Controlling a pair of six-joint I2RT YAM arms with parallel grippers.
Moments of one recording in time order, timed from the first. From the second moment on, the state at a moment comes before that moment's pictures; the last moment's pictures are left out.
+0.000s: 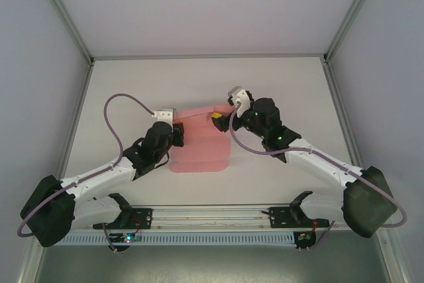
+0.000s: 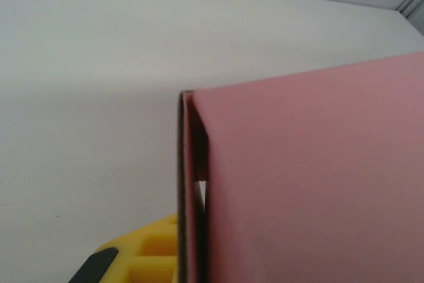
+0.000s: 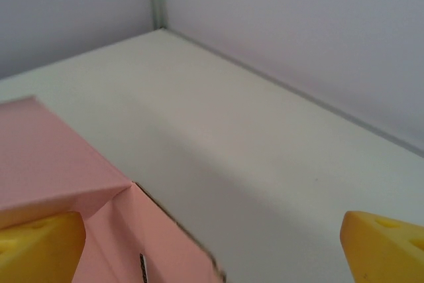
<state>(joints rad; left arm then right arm) -0.67 1.14 0.53 0.13 -0.24 -0.47 0.62 1.22 0.73 0.26 -0.10 -0.04</state>
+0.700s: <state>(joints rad) -0.64 1.12 0.57 0.16 -0.27 -0.52 0.58 0.87 0.67 -0.01 0.04 0.12</state>
